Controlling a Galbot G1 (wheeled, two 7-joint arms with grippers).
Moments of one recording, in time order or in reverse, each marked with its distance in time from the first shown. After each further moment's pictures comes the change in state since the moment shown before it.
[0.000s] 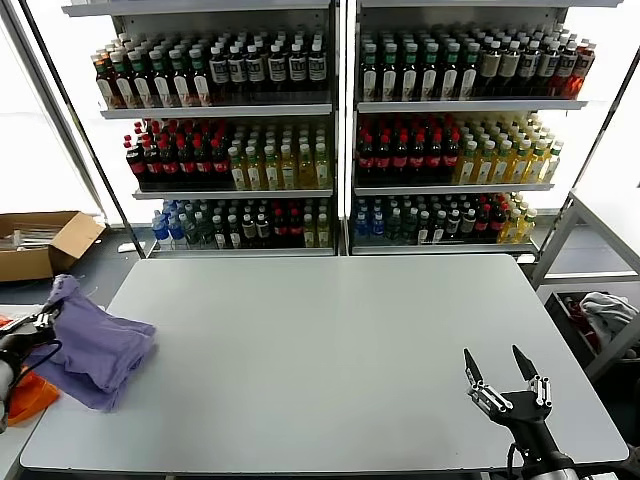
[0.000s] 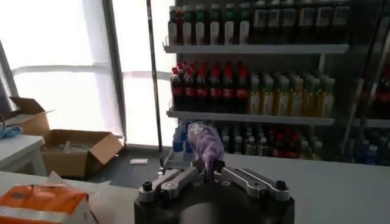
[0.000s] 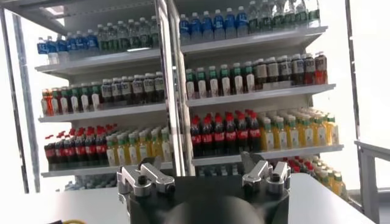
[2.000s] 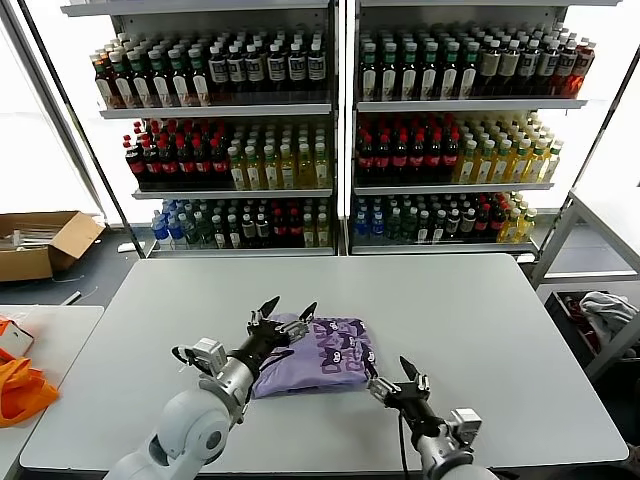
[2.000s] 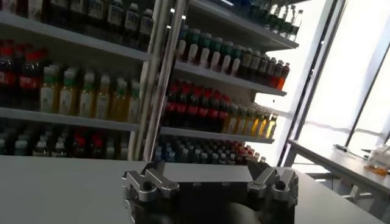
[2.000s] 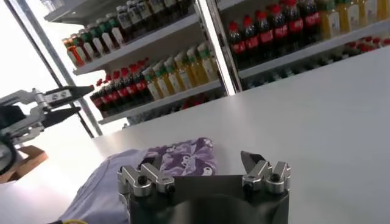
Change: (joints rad) left arm -0.352 -0.223 0.892 -0.062 0.081 -0.274 -0.123; right arm 0.414 0.035 -0.472 -0.231 0.127 -0.356 0.222
